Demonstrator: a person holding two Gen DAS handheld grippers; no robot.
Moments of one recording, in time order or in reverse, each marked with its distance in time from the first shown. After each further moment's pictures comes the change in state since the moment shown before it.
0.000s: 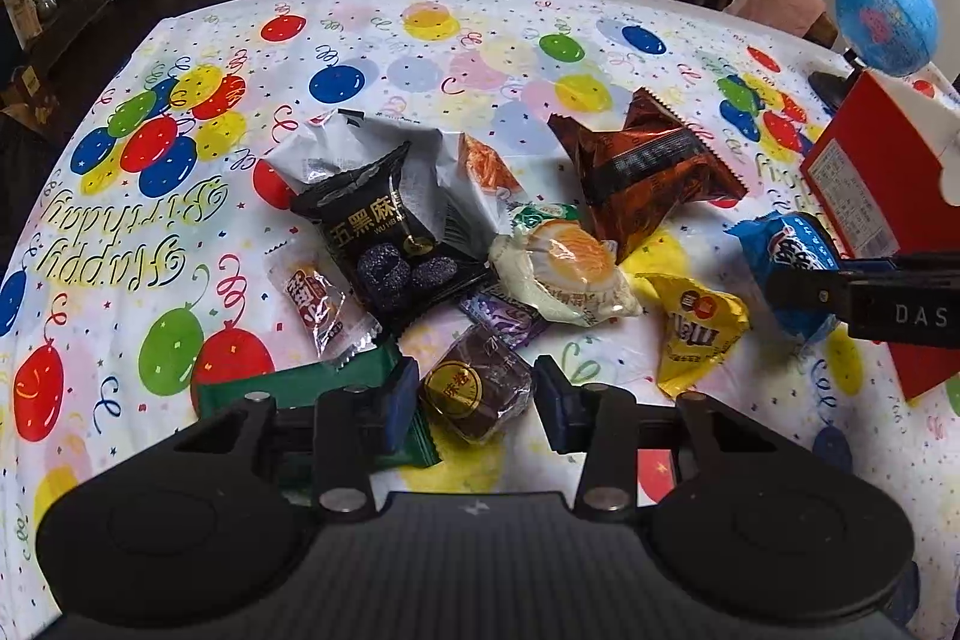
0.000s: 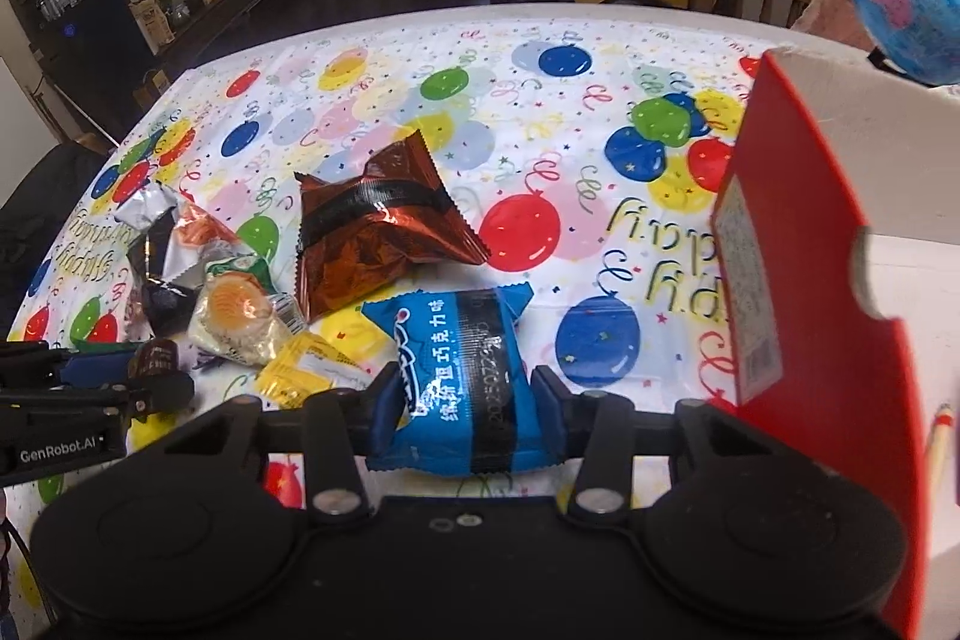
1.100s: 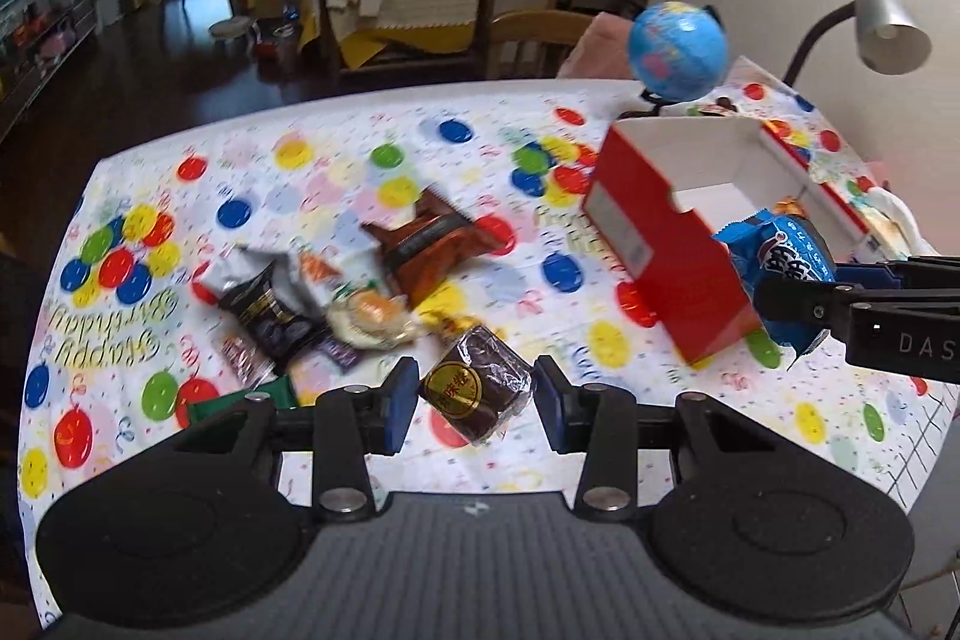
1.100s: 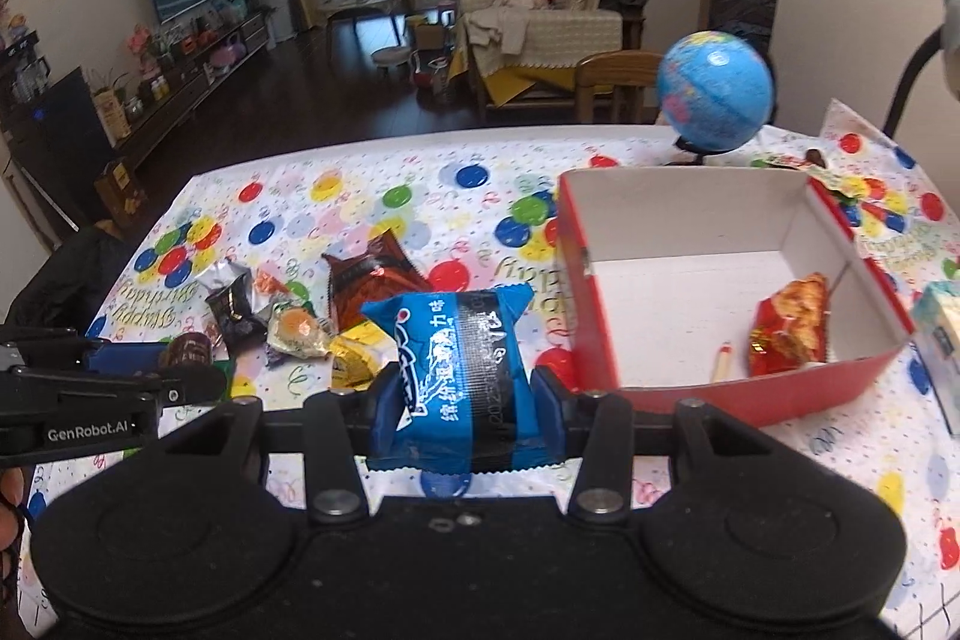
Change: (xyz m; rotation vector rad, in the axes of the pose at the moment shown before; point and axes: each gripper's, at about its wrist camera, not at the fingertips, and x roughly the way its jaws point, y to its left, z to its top) left arm -0.145 -0.069 -0.009 0.178 -0.129 -0.163; right arm -0.188 0.014 -0.049 0.080 -0.198 -0.141
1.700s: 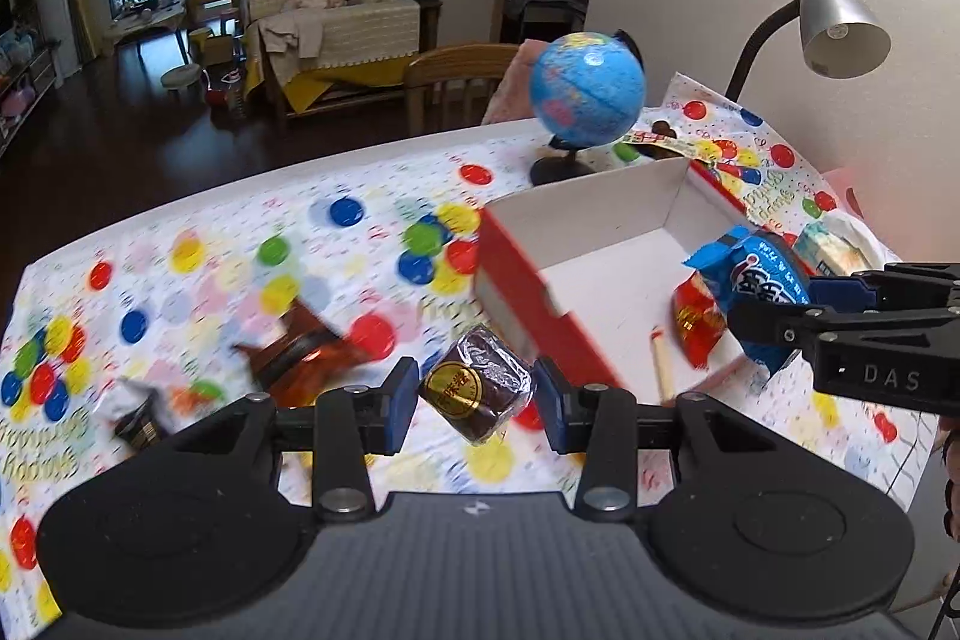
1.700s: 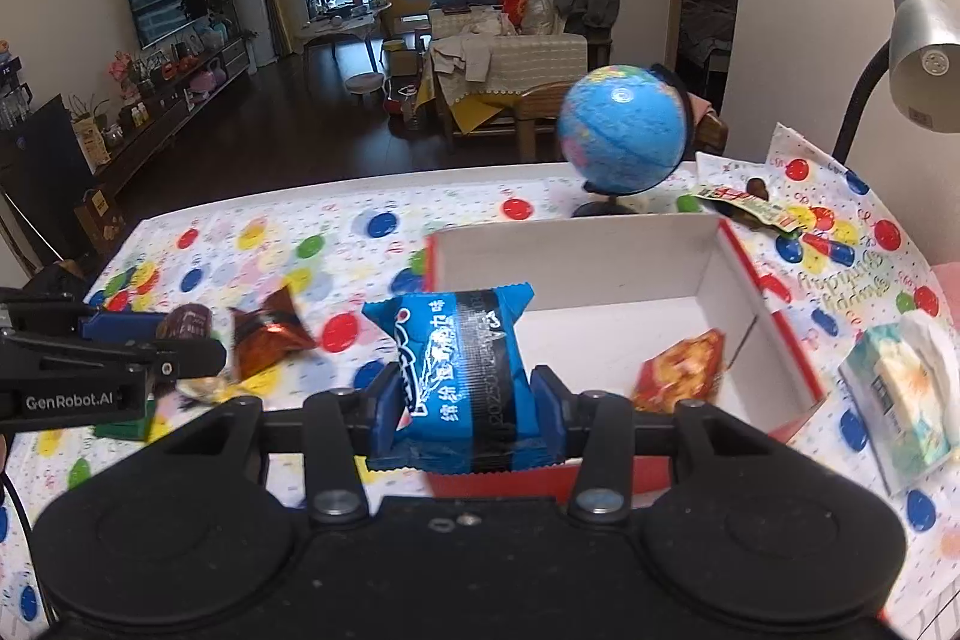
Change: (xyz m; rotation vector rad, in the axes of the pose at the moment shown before) left arm 0.037 -0.101 0.072 0.083 -0.035 -0.037; right arm -0.002 -0.104 0.033 0.002 -0.039 -0.020
